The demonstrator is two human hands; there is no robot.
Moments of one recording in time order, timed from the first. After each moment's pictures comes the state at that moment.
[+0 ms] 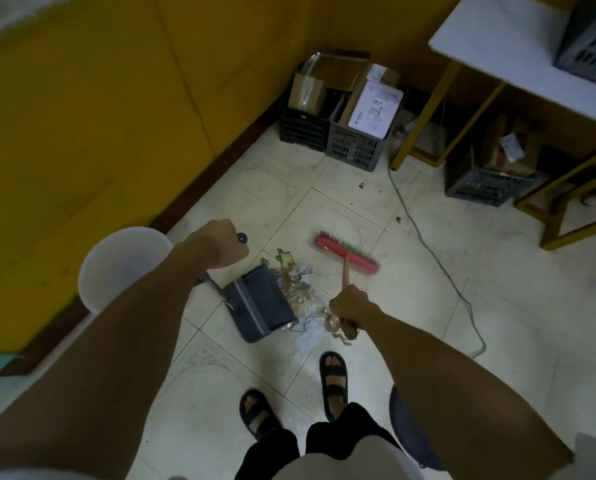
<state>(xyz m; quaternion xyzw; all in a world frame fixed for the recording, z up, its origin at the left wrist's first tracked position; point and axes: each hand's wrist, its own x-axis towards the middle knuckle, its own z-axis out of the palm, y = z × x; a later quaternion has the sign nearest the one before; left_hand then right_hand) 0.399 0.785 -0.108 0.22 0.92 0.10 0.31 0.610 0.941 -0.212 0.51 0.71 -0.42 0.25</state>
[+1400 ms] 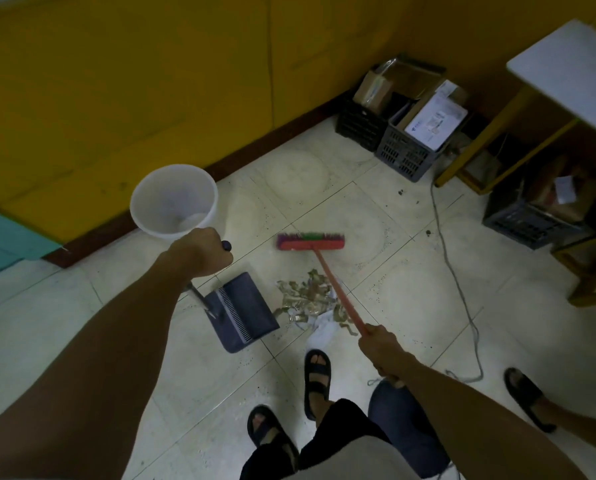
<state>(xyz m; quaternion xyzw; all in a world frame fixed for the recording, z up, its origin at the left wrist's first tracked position) 0.541 0.622 -0.129 0.09 0.95 0.08 0.29 0.788 0.891 -0.251 0.41 0.78 -0.34 0.32</state>
